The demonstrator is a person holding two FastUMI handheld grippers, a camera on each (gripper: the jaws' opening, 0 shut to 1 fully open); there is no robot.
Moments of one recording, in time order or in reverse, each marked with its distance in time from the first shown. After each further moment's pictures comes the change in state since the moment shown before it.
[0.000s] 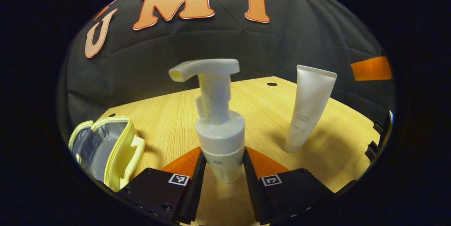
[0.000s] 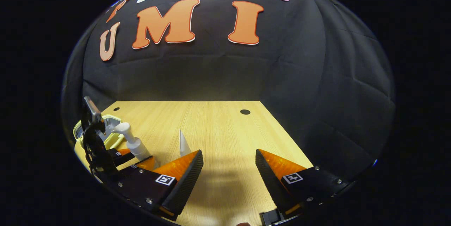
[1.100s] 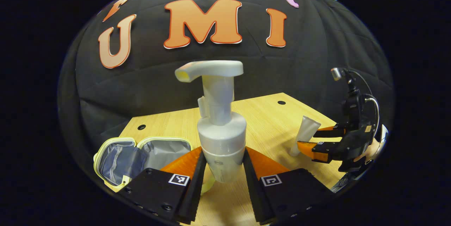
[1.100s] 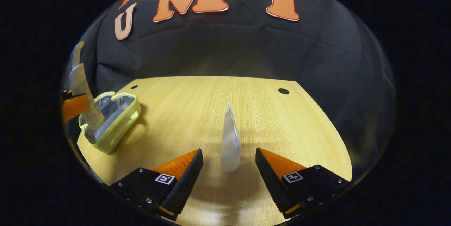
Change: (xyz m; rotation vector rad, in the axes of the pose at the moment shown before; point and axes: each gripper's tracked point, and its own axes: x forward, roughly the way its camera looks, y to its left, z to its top) left arm -0.136 0.121 0.091 -0.018 -0.044 0.048; right arm 0.072 0.092 -0.070 -0.076 0.208 0.185
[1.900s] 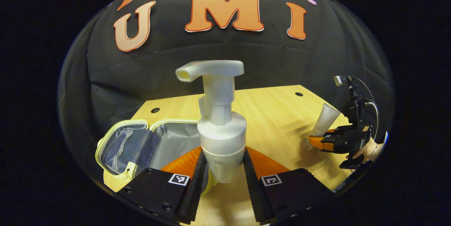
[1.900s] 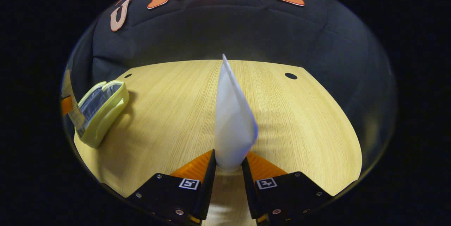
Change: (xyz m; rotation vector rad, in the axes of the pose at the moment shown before) left arm 0.000 0.036 -0.038 -0.059 0.095 0.102; right arm 0.036 0.003 -0.019 0.030 0.069 0.025
